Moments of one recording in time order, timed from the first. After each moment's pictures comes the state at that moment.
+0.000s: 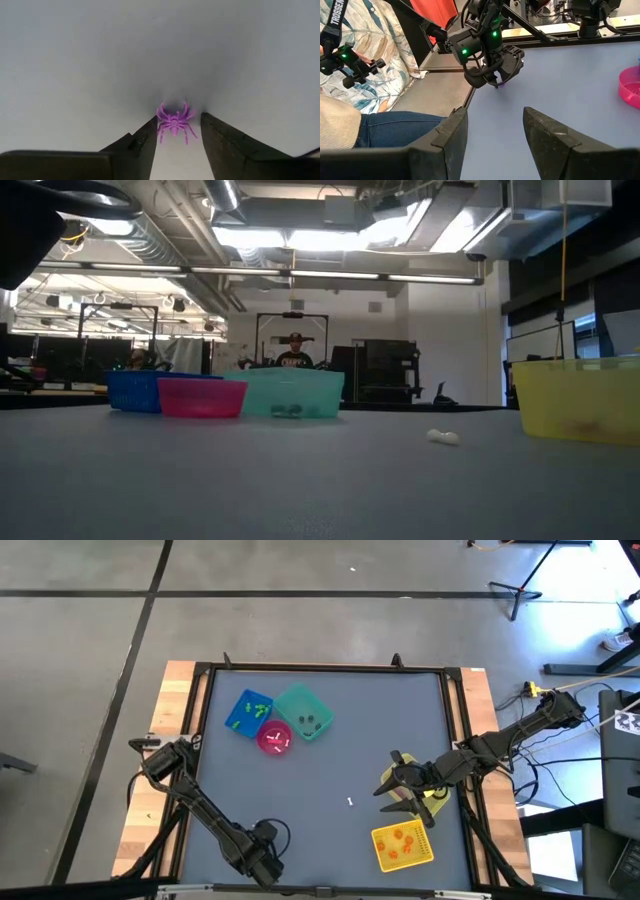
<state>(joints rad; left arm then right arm) -0.77 2.07 1.42 -0.91 0.05 -1.71 0.50 1.07 0.88 -0.14 0.06 0.30</state>
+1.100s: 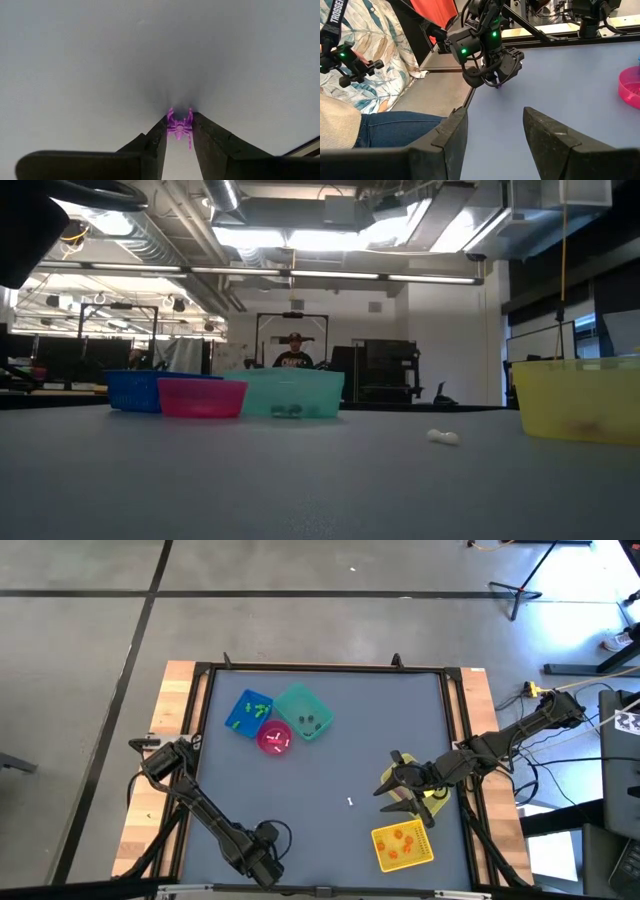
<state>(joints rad) -0.77 2.06 1.41 -0.87 0.05 -1.66 0.50 1.07 0.88 -0.14 0.06 0.30</state>
